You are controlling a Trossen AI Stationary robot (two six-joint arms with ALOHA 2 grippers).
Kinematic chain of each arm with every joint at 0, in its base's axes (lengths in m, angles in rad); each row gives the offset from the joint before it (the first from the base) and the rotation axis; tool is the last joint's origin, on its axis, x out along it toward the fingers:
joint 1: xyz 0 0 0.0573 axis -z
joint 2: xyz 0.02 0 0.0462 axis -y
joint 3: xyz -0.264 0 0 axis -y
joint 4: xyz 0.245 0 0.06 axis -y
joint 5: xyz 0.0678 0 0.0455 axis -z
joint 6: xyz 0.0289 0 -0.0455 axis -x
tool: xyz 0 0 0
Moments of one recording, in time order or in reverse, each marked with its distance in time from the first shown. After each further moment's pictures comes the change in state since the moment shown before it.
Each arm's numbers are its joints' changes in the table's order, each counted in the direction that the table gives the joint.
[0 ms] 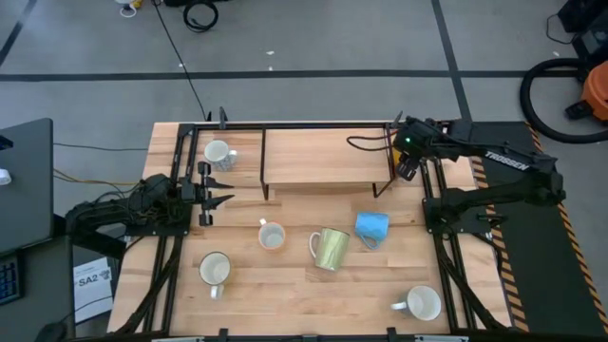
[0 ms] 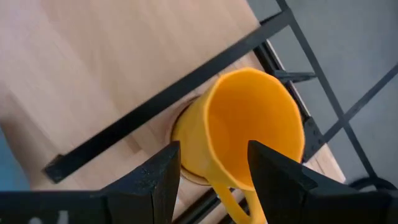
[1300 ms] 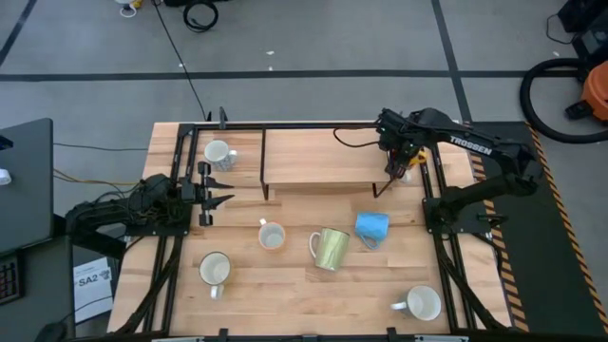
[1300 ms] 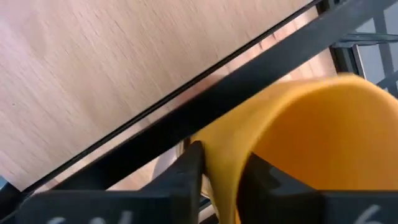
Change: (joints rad) left arm 0.000 0.000 0.000 0.000 0.000 0.000; right arm 0.171 -0.254 0.000 0.003 -0.163 0.135
